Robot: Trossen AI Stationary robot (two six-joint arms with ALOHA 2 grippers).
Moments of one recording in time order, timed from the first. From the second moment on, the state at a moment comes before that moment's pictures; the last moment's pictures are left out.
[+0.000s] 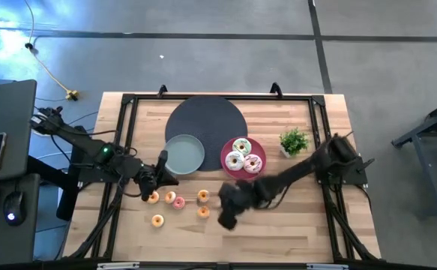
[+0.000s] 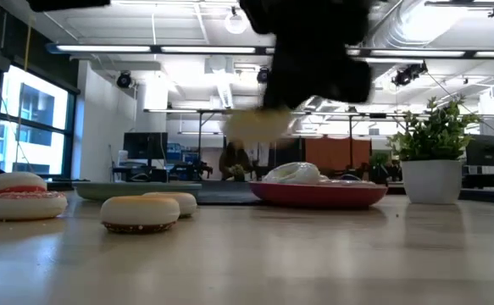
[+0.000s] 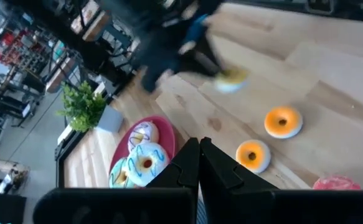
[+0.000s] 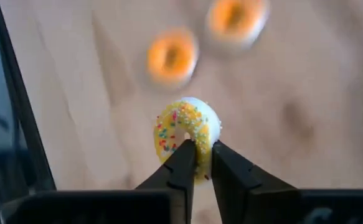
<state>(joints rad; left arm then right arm) -0.49 0.84 0.65 -0.24 -0.27 0.64 0.39 1.93 1.43 -0.50 0.15 0.92</state>
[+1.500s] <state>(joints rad) -0.31 0.68 0.65 -0.13 -0.46 0.83 -0.12 2.23 1.72 -0.35 -0.13 0.60</state>
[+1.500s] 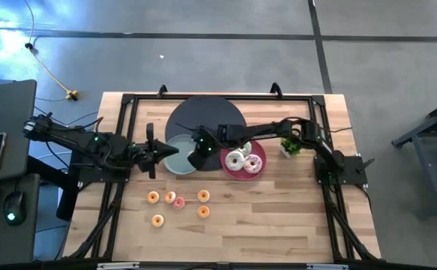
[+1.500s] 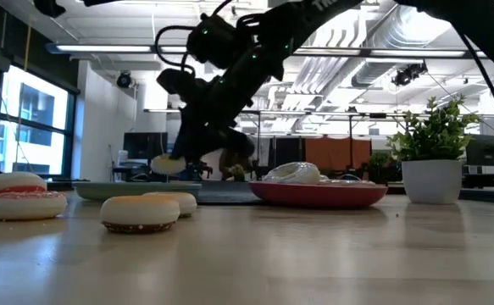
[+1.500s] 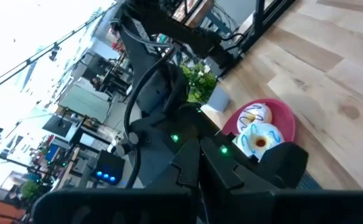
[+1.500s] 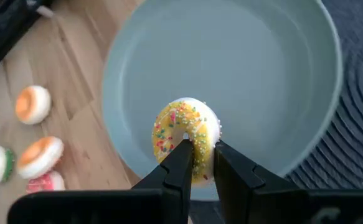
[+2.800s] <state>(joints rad) -0.31 0.68 0.65 -0.24 -0.26 0.80 -0.01 2.07 1.71 -0.73 -0.01 0.23</state>
